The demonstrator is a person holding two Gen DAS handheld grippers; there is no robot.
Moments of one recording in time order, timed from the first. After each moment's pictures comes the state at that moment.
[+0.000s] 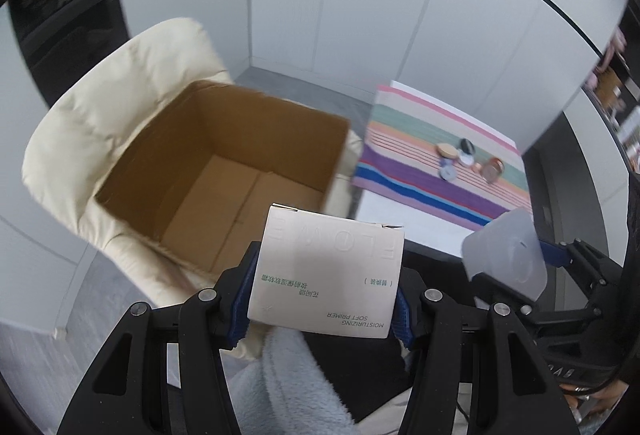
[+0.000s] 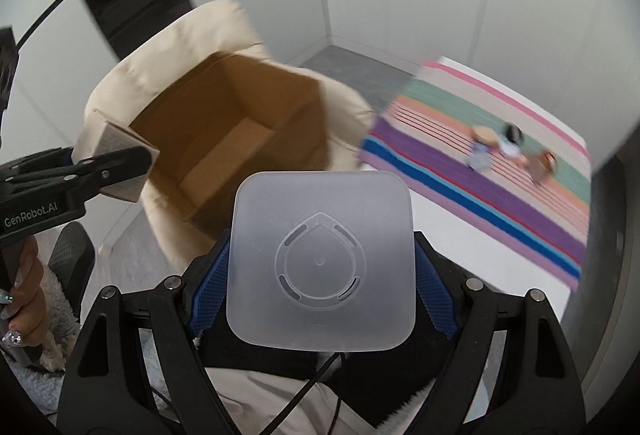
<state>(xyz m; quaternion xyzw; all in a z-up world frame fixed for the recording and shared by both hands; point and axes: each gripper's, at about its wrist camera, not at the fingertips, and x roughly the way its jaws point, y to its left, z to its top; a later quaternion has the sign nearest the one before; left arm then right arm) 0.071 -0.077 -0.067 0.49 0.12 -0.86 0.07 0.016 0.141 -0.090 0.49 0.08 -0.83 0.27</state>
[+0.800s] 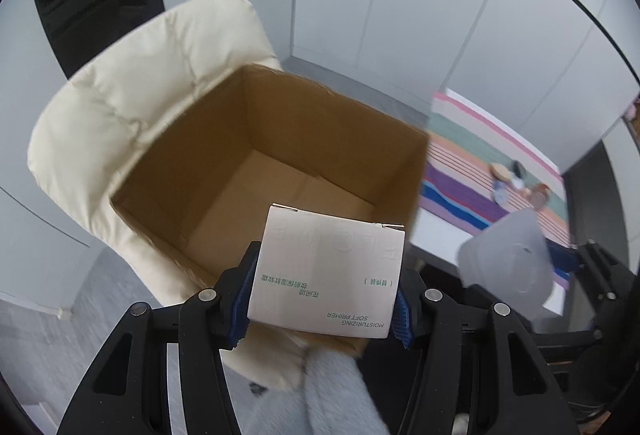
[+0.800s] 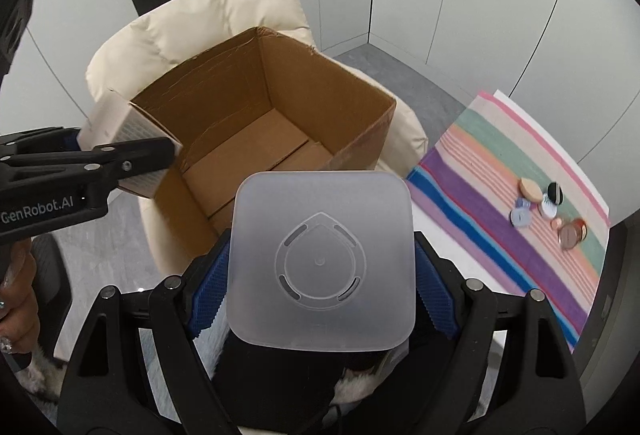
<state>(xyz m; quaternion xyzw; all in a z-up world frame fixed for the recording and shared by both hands) 0.026 -0.144 -0.114 0.50 0.13 -0.85 0.14 -0.023 0.042 -0.126 0.48 0.16 -0.81 0.30</state>
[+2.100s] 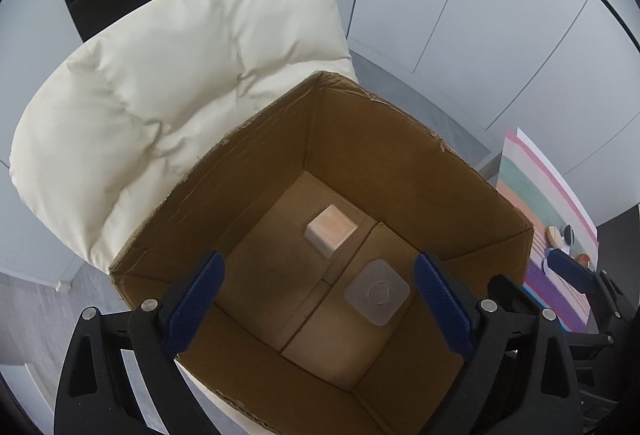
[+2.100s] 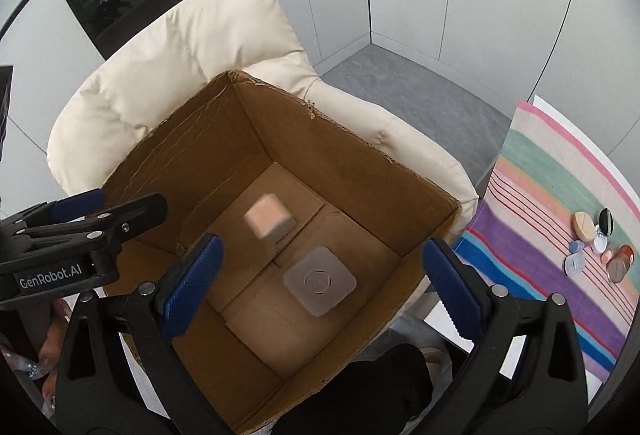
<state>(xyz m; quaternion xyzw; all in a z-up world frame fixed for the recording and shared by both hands) -0.053 -0.251 -0.163 0.51 0.19 -0.81 0.20 -0.140 -0.055 -0.169 0.50 0.09 -0.81 0.30</state>
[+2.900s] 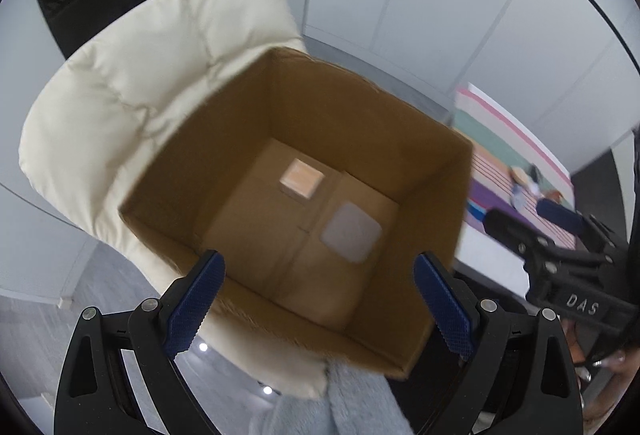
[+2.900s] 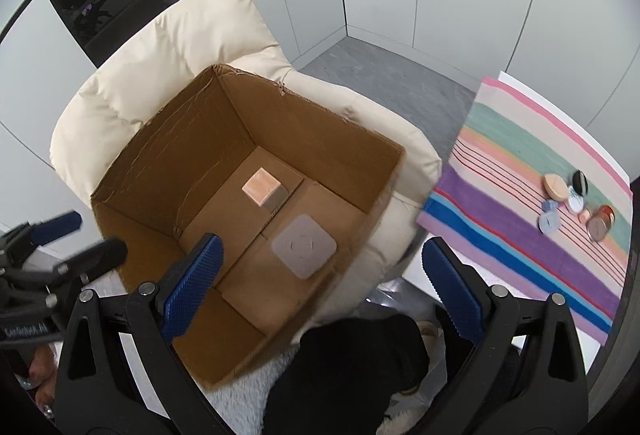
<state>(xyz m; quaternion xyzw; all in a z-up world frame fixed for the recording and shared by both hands) 0.010 -0.197 -0.131 0.53 0.16 -0.82 0.13 -0.102 -0.006 -0.142 0.51 0.08 -0.81 0.27</state>
